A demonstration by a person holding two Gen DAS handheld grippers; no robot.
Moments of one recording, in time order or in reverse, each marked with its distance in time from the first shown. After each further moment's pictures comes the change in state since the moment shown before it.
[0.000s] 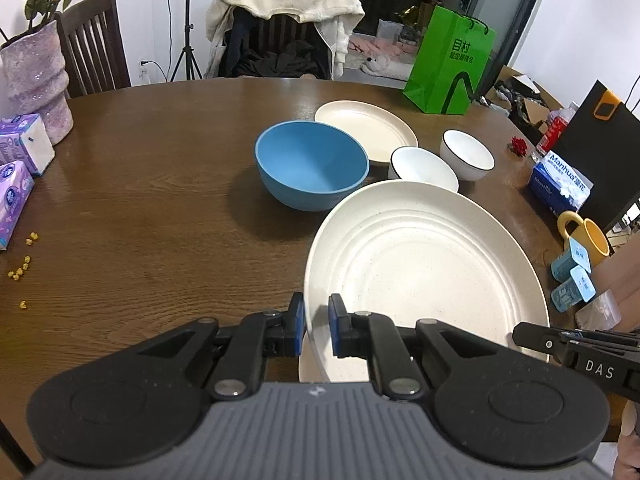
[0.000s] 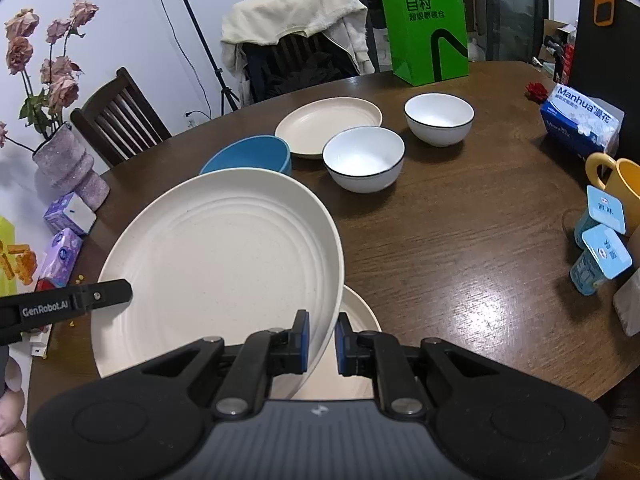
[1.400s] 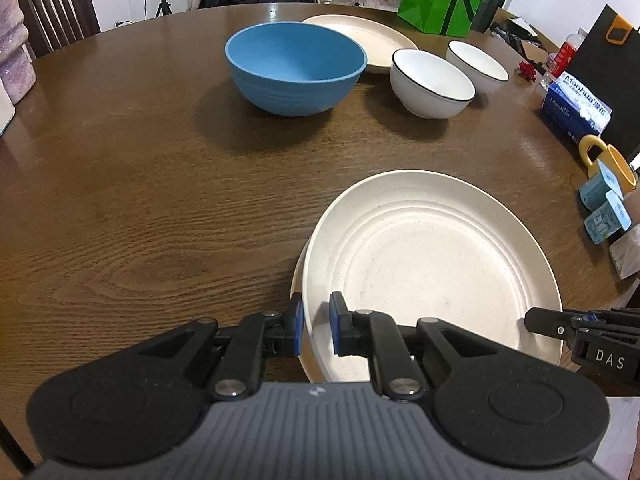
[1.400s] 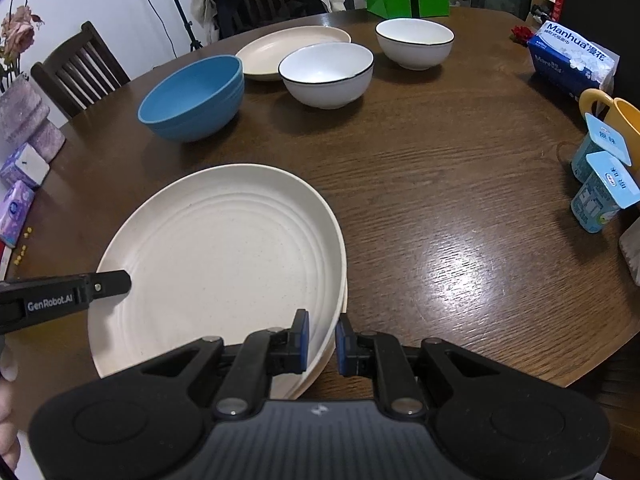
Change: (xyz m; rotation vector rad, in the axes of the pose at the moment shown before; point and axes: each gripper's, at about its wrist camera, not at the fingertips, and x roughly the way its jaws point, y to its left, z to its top) left arm 0.086 -0.006 -0.047 0.063 0.151 0.000; right arm 0.067 -0.025 -0.045 -0.005 0.133 -0.087
